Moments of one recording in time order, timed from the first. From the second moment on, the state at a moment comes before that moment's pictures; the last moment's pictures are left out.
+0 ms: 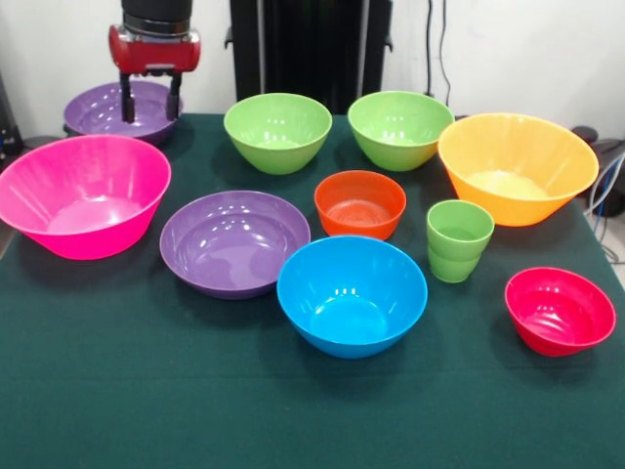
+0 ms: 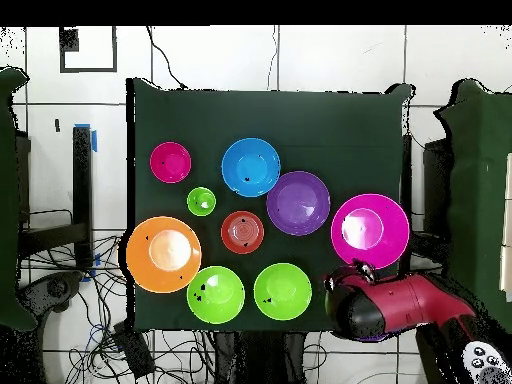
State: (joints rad) arm -0.92 -0.81 0.41 2.02 -1.02 0.39 1.57
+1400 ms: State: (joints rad) arm -0.86 -0.62 0.39 1.95 -1.03 0.38 1.57
